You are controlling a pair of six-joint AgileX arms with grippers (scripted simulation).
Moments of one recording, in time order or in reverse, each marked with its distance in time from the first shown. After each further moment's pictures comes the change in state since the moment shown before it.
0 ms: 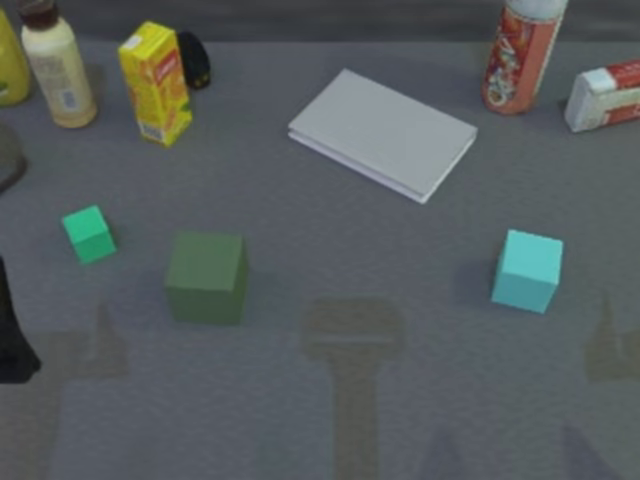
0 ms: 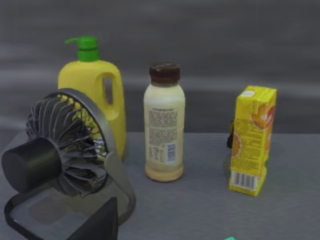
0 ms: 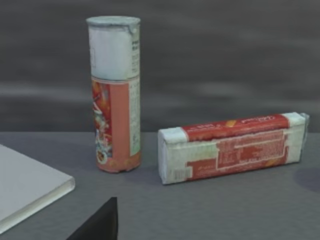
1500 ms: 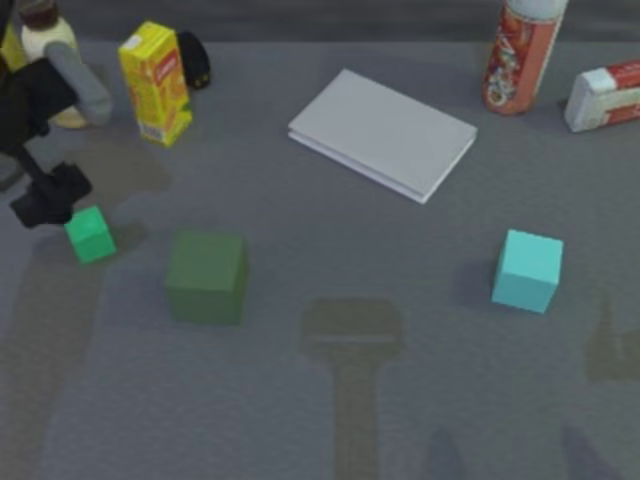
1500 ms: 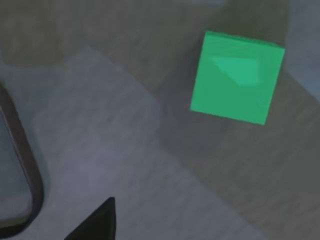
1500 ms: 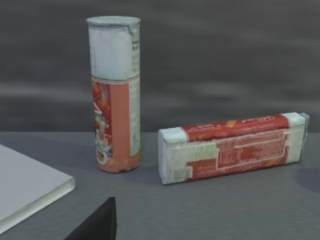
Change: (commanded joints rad) left arm -0.056 1.916 1.545 -1.034 -0.001 0.876; right arm 0.000 0.000 0.000 0.000 0.000 0.000
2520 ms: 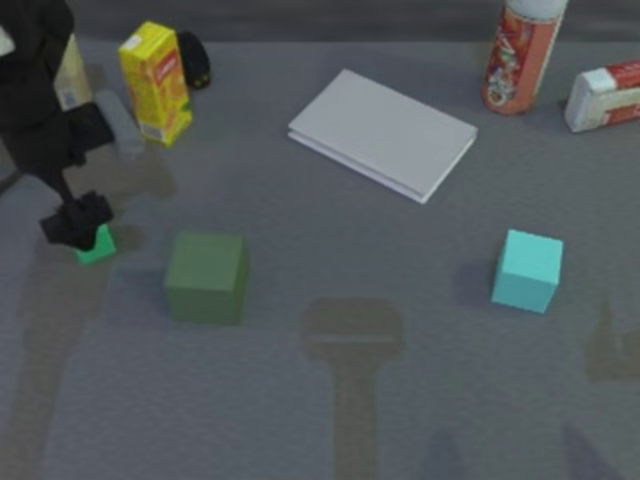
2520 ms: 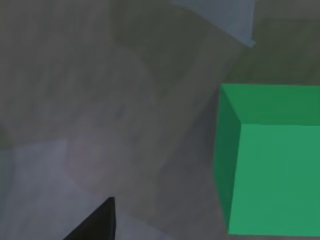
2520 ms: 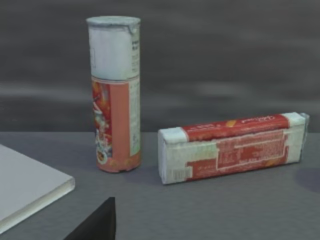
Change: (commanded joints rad) left arm -0.007 0.308 0.165 -0.022 0.004 0.131; right arm 0.000 0.000 0.000 0.000 0.000 0.000
